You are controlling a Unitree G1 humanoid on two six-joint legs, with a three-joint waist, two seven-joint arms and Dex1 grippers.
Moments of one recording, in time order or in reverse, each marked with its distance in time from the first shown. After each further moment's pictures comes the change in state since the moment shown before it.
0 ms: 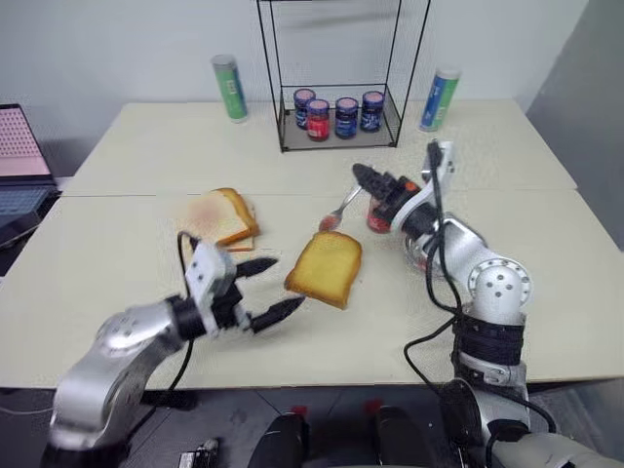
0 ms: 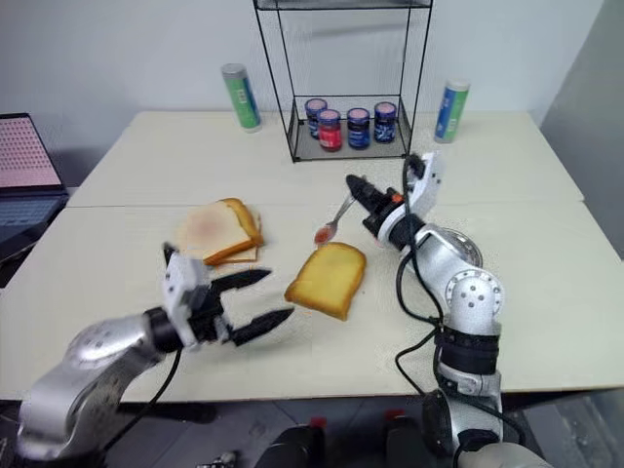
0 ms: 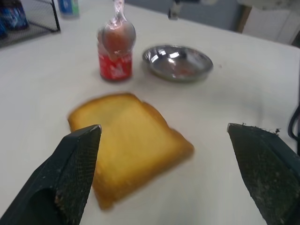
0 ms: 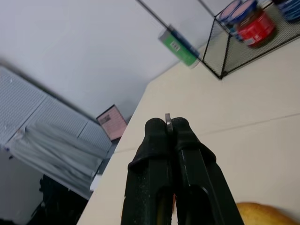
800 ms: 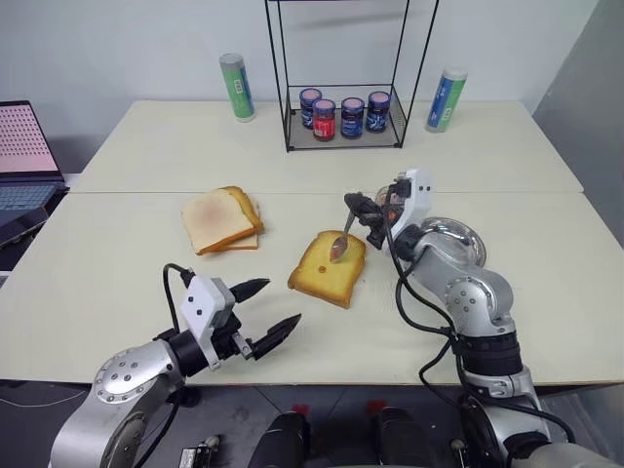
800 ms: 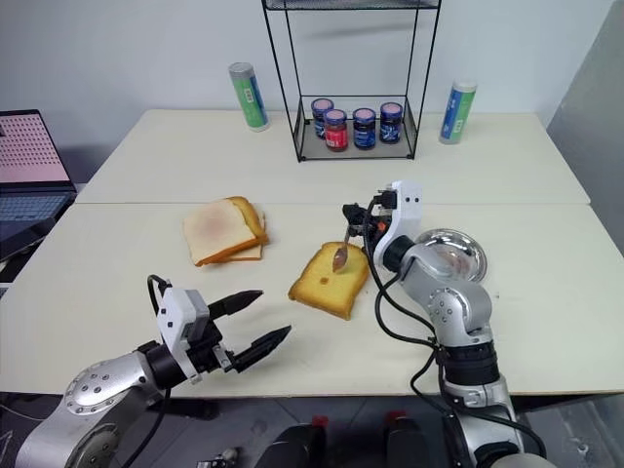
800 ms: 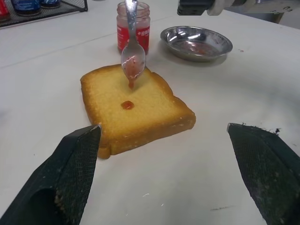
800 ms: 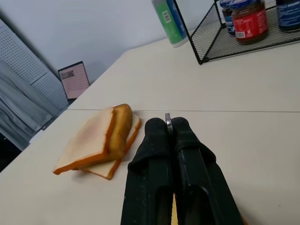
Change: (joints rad) left arm 0.099 -0.032 -0.025 -0.059 0.044 -0.087 0.123; right arm 0.036 -0.124 0.179 0.085 -0.376 -0.183 0.252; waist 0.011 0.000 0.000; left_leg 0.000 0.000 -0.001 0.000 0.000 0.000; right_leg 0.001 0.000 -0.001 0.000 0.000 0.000
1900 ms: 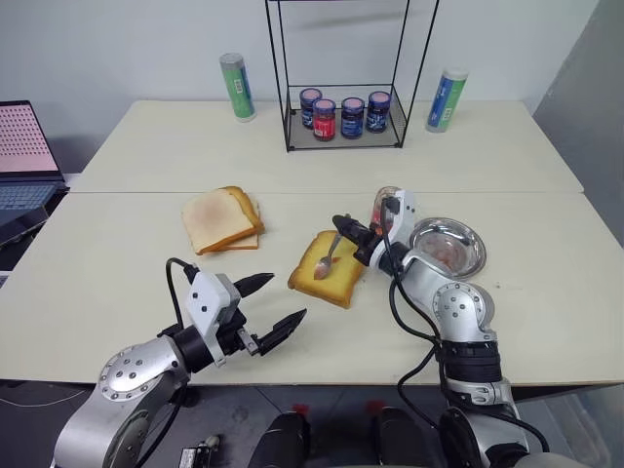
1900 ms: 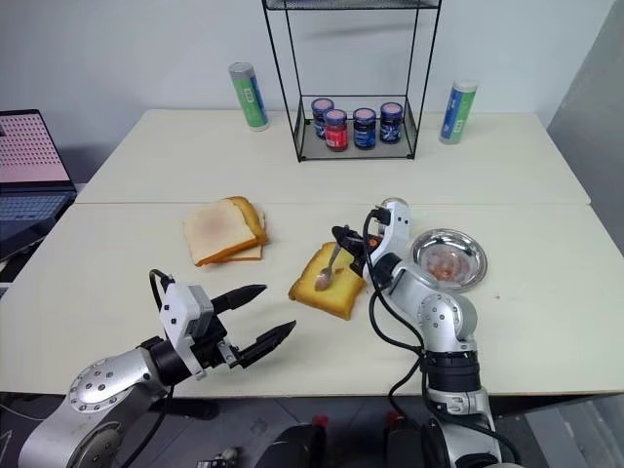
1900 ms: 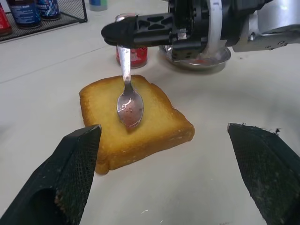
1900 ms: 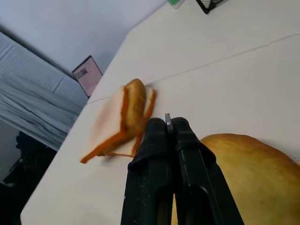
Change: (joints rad) left arm -0.019 0.002 -0.020 -0.030 -0.003 0.004 0.045; right arm 0.050 0.161 -0.082 0.083 0.071 0.098 -0.033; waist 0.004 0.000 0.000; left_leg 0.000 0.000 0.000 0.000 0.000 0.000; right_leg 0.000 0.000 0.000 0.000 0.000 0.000
